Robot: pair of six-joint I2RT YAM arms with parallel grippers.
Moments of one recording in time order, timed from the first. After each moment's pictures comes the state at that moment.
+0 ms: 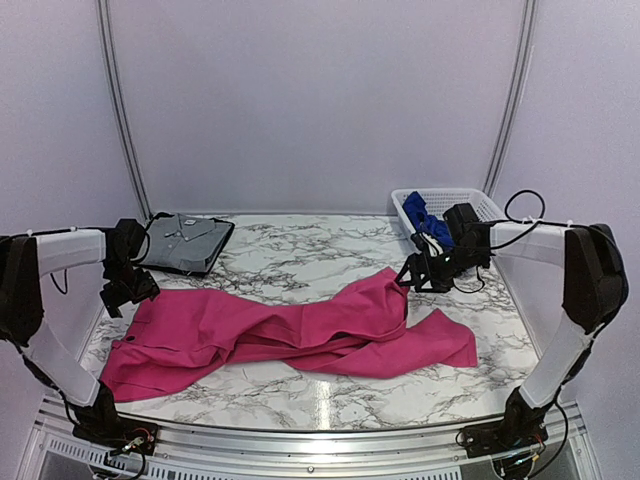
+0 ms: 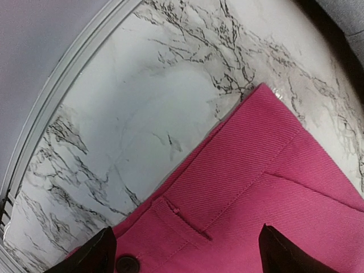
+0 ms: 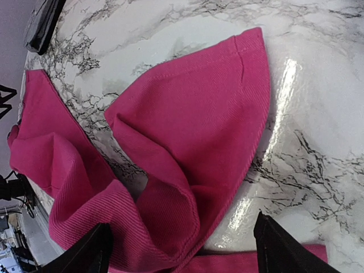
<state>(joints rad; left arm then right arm) -0.04 1.54 0.97 -0.79 -0.24 -0.75 0.24 1.69 1.14 -0.56 -0.56 0.17</state>
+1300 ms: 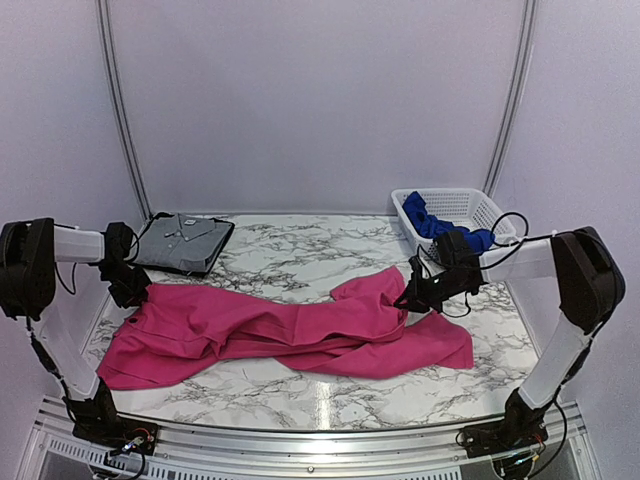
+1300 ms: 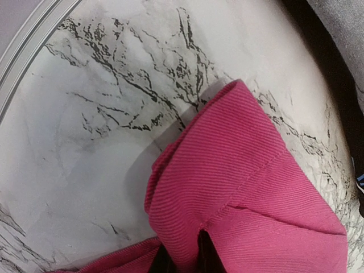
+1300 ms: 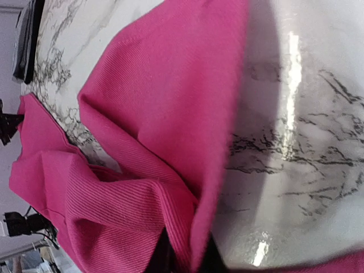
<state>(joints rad) 0.11 1.74 0.99 -0.54 0.01 -0.65 0.31 1.73 0.91 -0.24 -0.55 0.49</state>
